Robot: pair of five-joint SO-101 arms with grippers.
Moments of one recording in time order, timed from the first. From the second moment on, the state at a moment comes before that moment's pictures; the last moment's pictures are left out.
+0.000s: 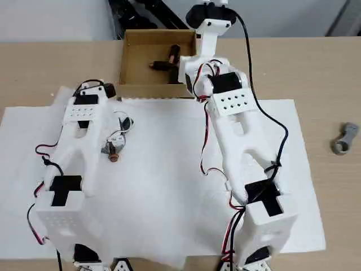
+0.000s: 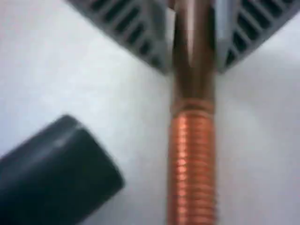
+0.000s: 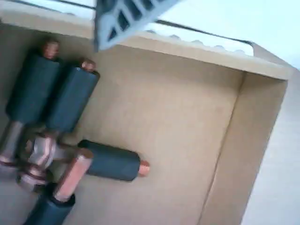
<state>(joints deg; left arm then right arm) -6.2 21.4 5.6 79.4 18.2 -18.9 14.6 -16.4 48.3 -16.7</state>
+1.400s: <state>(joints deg) -24.3 -12.9 14.4 99.2 -87.4 -26.2 8.1 -16.5 62.3 -16.8</state>
